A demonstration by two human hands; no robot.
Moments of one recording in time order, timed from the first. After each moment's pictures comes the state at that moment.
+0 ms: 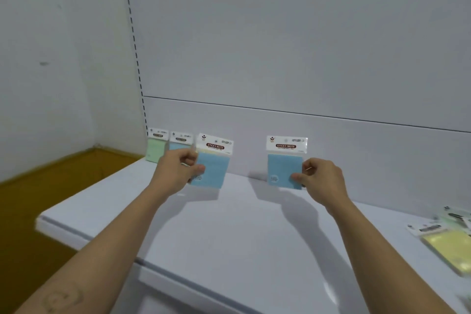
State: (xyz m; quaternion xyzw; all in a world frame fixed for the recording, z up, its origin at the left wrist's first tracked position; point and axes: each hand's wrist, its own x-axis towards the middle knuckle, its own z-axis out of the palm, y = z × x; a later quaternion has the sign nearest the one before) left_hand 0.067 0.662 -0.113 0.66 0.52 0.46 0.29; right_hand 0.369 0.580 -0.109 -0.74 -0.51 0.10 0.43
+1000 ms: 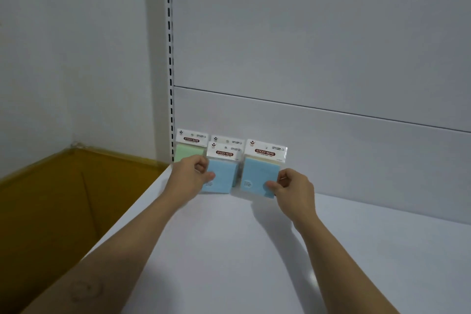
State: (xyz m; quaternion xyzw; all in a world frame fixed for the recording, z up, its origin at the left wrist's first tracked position) left_hand -0.064 0.860 -0.171 0.68 0.48 0.42 0.36; right_hand 0.138 0.745 -0.158 -0.75 -0.44 0.12 0.47
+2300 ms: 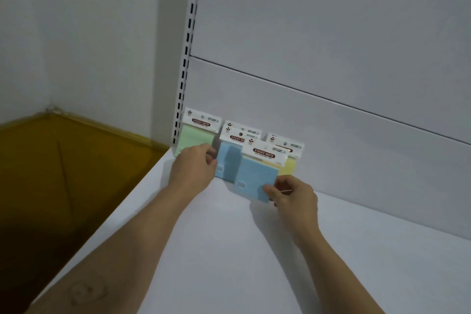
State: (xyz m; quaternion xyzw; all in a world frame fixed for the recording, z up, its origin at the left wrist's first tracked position) left_hand -0.067 0.881 -0.188 0.74 0.51 0.38 0.23; right_hand 0.100 0.759 -0.178 -0.77 -0.42 0.13 0.46
